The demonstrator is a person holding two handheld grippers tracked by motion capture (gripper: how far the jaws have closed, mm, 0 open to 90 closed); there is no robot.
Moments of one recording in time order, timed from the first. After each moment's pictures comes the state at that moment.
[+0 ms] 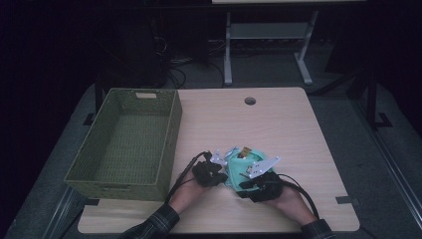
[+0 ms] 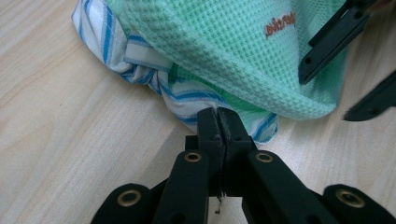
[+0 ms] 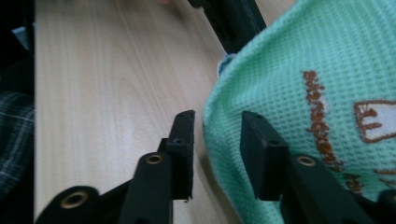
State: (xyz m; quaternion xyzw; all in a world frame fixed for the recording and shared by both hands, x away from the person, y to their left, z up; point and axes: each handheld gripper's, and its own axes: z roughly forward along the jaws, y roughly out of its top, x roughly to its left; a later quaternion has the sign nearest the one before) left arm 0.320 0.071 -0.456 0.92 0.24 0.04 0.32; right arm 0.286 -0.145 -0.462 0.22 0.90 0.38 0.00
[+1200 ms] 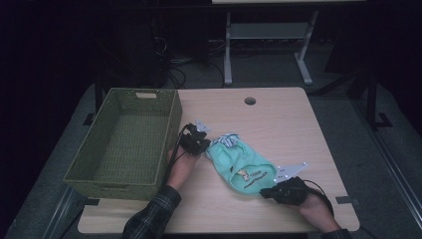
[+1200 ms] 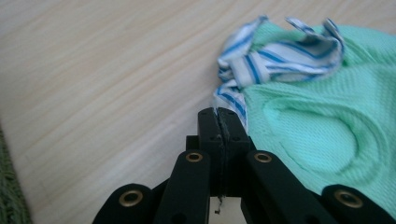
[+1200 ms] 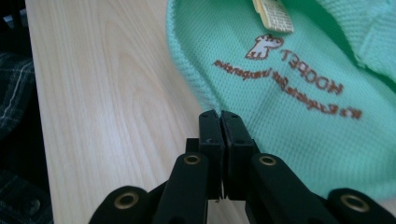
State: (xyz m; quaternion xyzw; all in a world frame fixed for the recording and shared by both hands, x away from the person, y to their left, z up) left arm 0.397 0.104 -0.435 0.85 0.37 0.18 0.32; right arm 0.266 -0.206 -0.459 0.25 0.90 0.36 0.02
